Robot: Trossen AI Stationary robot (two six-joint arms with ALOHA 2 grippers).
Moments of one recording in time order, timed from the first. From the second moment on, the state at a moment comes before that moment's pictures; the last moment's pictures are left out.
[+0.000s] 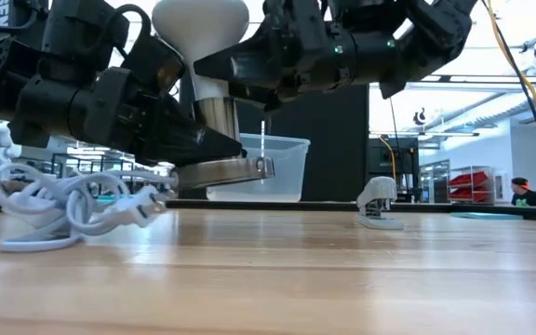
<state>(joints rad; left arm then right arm) -0.29 1.88 0.43 1.27 -0.22 -0.03 0.12 1.91 0.96 0.81 -0.09 -0.03</state>
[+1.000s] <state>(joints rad) -0.28 1.88 0.43 1.27 -0.20 -0.04 0.08 1.68 0.96 0.43 -0.16 -0.08</state>
